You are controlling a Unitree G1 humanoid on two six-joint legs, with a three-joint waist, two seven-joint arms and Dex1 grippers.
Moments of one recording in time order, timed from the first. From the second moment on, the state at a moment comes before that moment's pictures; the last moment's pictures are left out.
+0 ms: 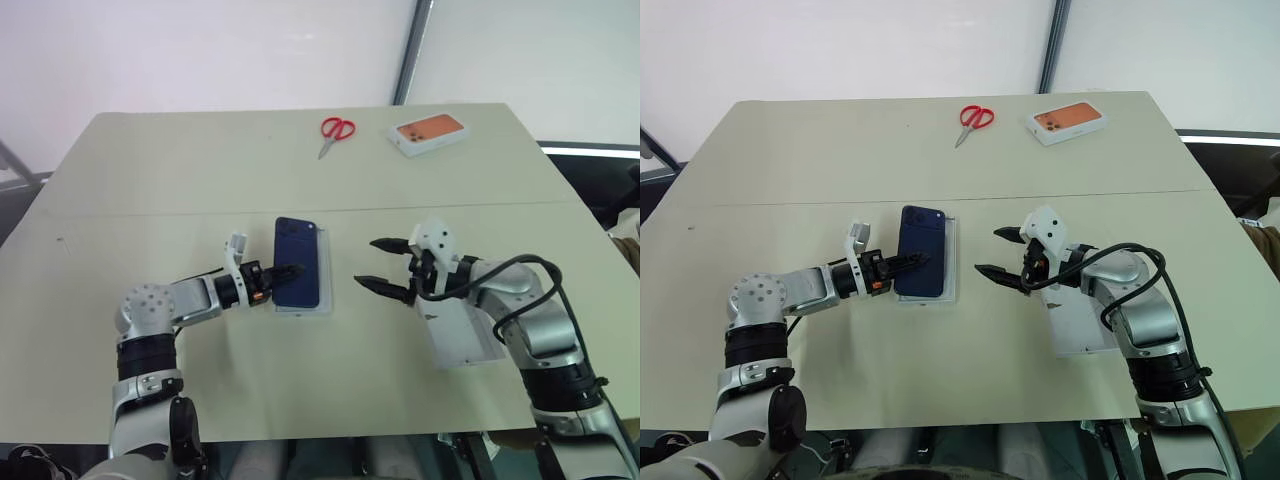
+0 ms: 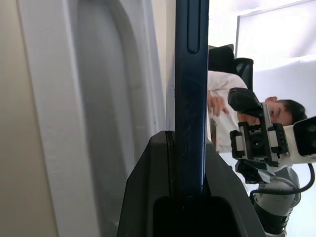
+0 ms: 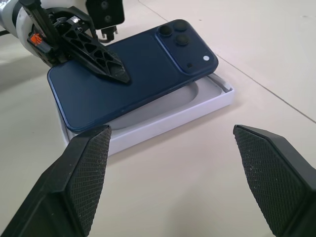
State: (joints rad) left arm -0.52 0.25 0.40 0.23 -1.01 1.40 -0.37; right arm -0.35 -0.55 0.04 -0.16 0.29 0.44 0.97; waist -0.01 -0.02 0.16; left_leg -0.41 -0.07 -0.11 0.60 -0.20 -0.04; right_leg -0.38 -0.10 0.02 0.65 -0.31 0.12
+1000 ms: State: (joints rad) left arm -0.56 0.32 0.37 0.10 -1.01 1.51 -0.38; right arm -0.38 -0.51 0.13 -0.09 0.26 0.40 0.91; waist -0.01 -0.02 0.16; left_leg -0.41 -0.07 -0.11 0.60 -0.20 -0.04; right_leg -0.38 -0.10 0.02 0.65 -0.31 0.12
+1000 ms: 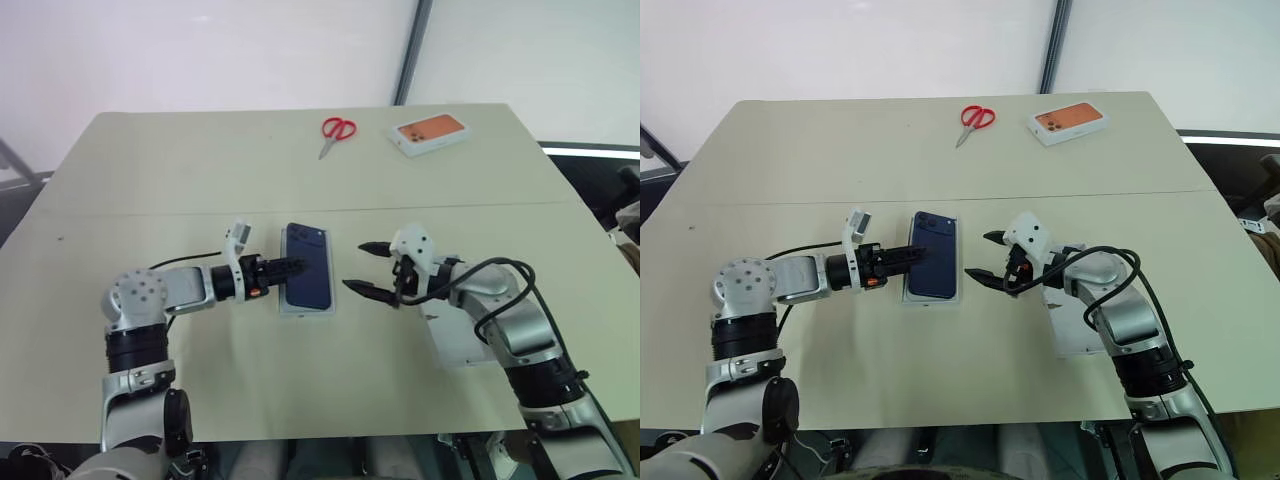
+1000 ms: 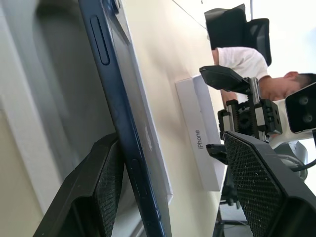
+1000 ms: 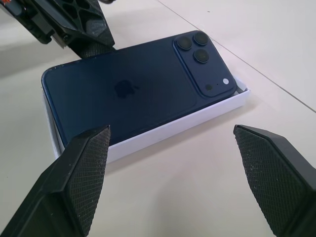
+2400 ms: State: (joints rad) left arm -0.52 0.51 0.28 0.15 -0.86 1.33 -0.52; right arm -0.39 -0.48 0.19 -0.05 0.20 0.36 0.87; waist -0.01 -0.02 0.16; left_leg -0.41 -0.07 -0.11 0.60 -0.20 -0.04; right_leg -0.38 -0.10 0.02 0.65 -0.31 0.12
